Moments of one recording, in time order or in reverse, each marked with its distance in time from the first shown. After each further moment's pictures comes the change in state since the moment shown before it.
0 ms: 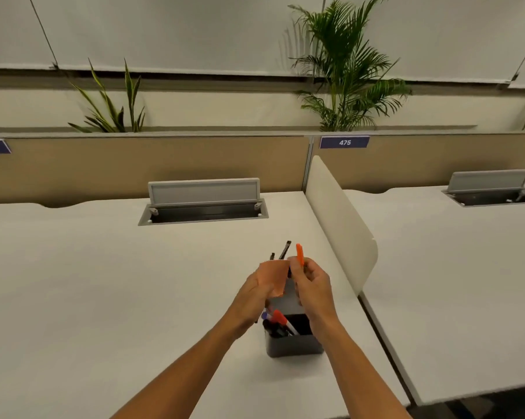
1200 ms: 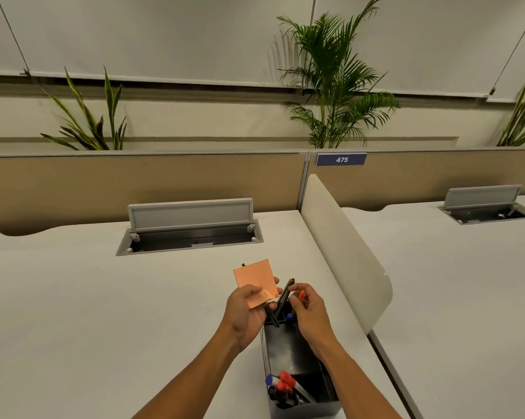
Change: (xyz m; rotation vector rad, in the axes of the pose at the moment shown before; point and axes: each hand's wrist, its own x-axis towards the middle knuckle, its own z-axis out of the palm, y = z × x) left_hand 0.100 0.007 -0.030 -0.951 0.071 -0.122; right_hand 0.106 0.064 0.012 -0.215 -0.035 0.028
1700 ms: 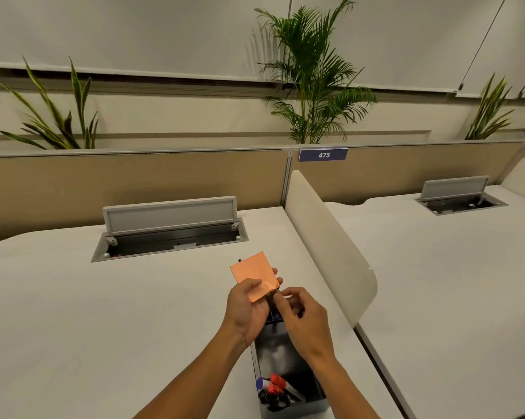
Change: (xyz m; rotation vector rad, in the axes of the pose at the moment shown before) left_hand 0.016 -0.013 0.019 -0.148 -0.053 -0.053; right_hand -0.034 -0.019 -0.011 -0.167 0.141 -0.239
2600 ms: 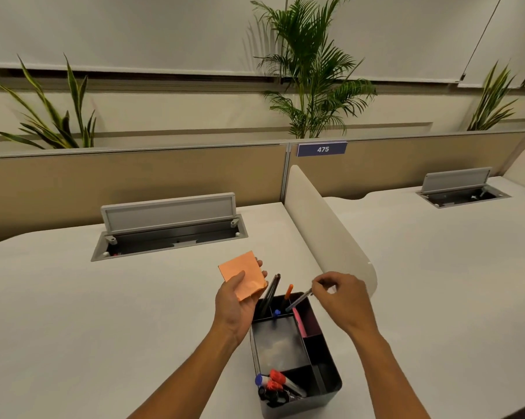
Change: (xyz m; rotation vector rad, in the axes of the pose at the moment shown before) left_hand 0.006 0.008 -0.014 0.120 0.115 0.115; right_hand 0.034 -0.007 -0.074 -0.280 0.012 0.021
